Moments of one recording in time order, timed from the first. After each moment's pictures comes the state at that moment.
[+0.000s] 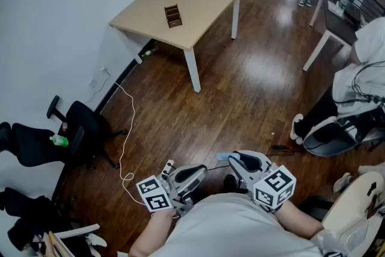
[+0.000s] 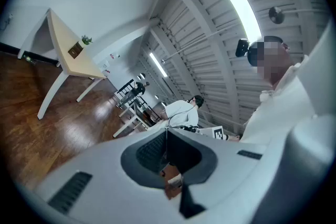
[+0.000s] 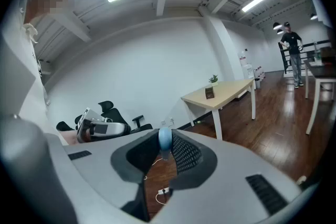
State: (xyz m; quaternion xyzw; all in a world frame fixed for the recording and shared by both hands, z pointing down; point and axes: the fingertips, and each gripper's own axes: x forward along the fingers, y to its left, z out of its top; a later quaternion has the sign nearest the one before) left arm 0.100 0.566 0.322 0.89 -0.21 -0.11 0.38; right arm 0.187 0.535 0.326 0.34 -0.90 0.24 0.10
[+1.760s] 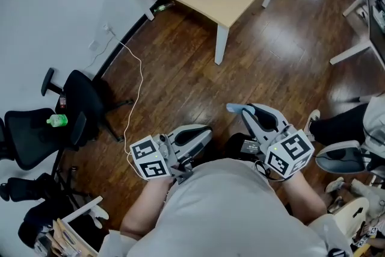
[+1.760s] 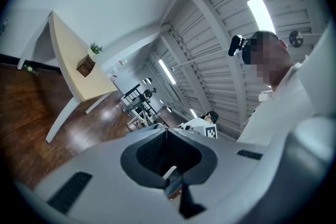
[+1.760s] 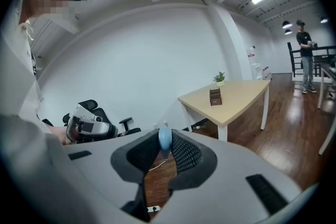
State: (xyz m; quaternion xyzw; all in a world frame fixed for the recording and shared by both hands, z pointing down) left arm -0.045 0.292 0.335 0.89 -0.22 -0.12 0.38; right arm 0.048 0.233 0.346 0.34 -0.91 0.21 0.12
